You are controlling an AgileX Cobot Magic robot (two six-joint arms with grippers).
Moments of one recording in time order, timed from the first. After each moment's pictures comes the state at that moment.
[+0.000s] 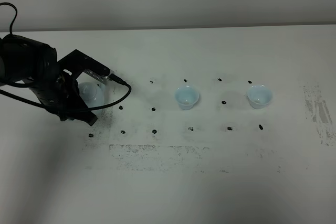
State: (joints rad) left arm -0.25 1.93 -1.17 0.14 0.57 0.28; right arm -0.11 -0.01 -0.52 0.03 1.11 0.03
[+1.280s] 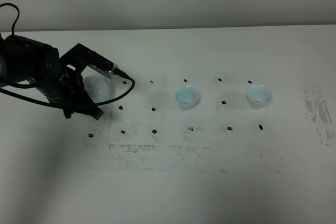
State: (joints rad) left arm -0.26 1.93 -1.17 0.13 0.48 0.27; right arm -0.11 -0.01 -0.52 0.03 1.11 0.03
